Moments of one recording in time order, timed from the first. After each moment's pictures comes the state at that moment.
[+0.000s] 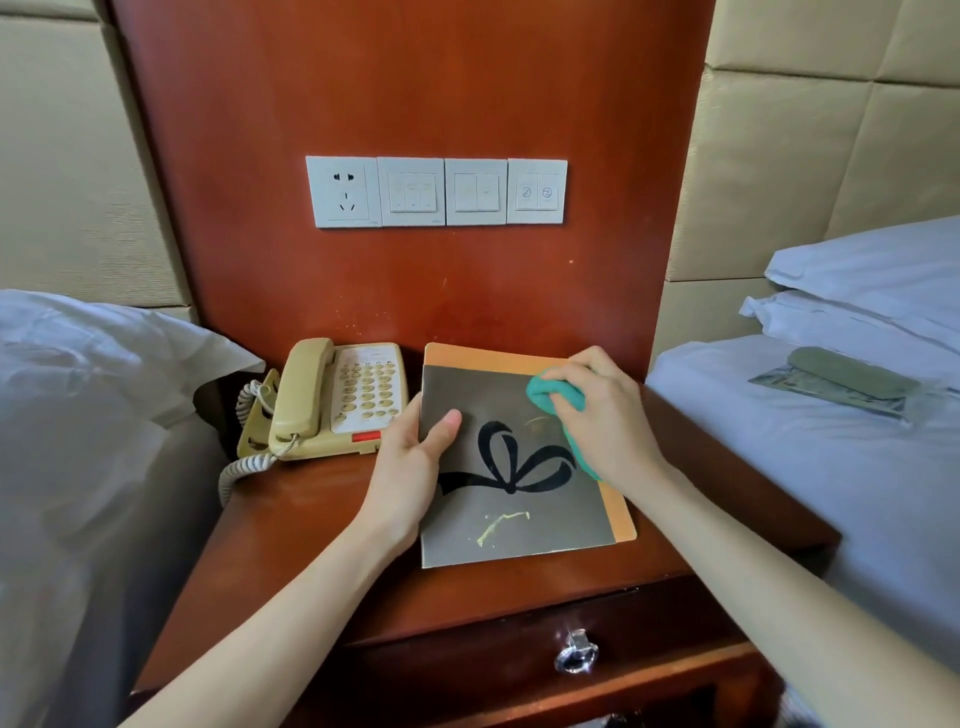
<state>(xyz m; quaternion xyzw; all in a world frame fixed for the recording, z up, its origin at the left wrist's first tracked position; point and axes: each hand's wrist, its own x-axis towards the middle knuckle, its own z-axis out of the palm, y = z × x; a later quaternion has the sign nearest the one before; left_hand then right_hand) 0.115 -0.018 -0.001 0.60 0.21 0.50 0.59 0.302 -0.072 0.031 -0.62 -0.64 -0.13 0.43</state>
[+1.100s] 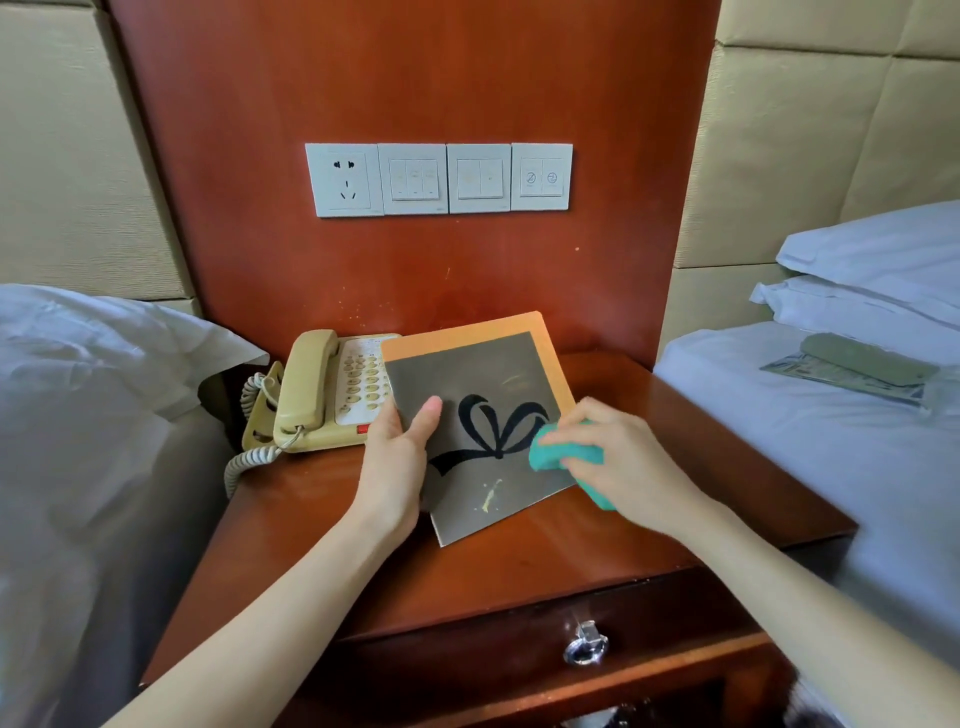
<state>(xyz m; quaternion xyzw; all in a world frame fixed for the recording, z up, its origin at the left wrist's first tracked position) 0.110 -0.004 -0.008 0.53 0.26 0.53 0.61 0.316 -0.097 -0.001 -0.61 -0.71 0.03 0.36</state>
